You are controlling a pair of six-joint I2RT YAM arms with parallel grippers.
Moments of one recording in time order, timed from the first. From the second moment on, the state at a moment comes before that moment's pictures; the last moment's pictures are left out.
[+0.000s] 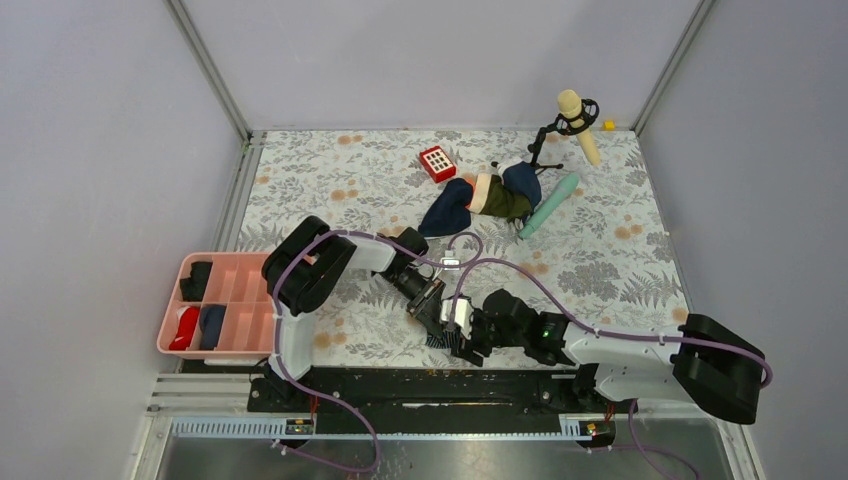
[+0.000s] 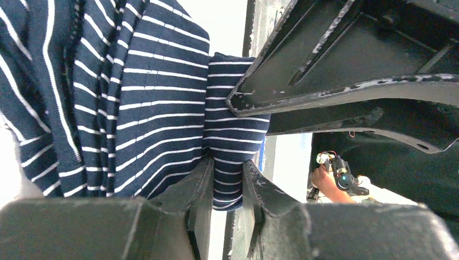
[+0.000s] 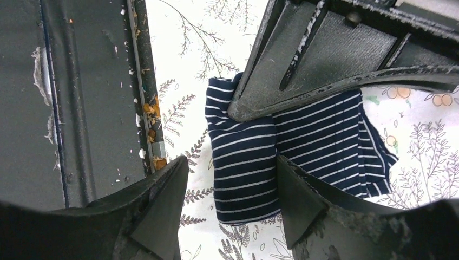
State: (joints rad) left arm -0.67 2.01 1.02 -0.47 1.23 0.20; right arm 1.08 1.12 0.34 0.14 -0.25 -0.24
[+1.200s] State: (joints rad) left arm -0.96 1.03 0.40 0.07 0.57 0.60; right arm 0.61 1.75 0.69 0.02 -0.91 0.31
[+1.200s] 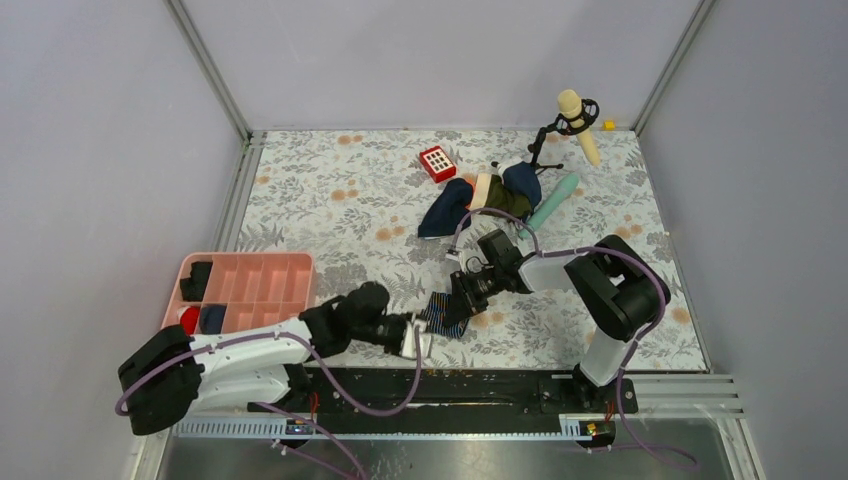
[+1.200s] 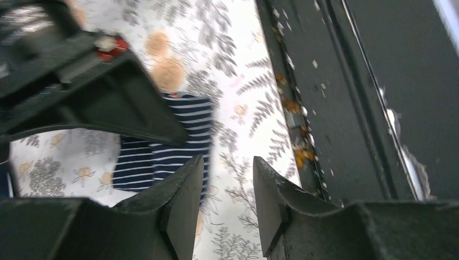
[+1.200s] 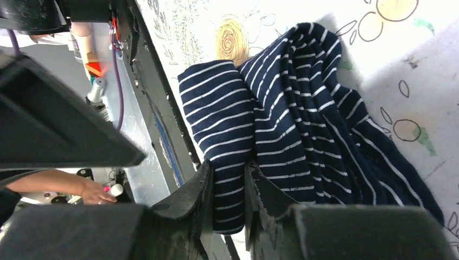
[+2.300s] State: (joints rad) left arm -1.13 1.42 0.40 0.39 0.17 0.78; right arm 0.58 1.81 0.72 -0.03 -0.98 0.33
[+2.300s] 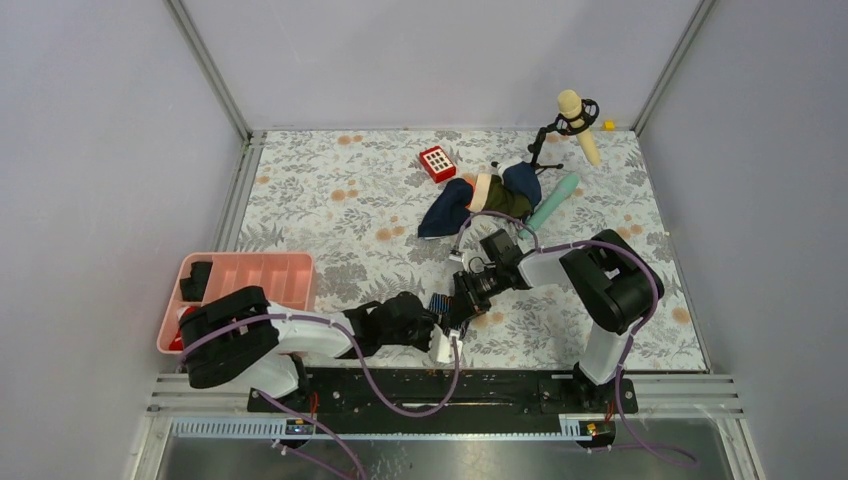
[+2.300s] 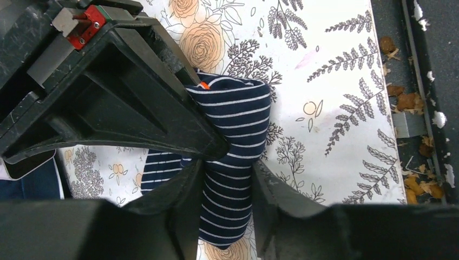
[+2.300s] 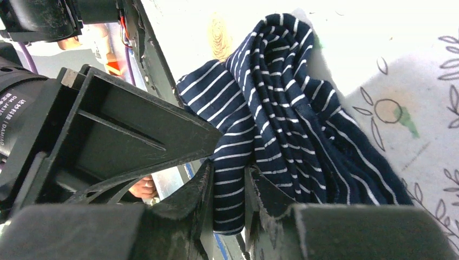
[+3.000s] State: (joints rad) left arm -1.10 1.65 0.78 -0.05 0.34 0.92; right arm 0.39 1.52 0.88 -0.46 -0.74 0.19
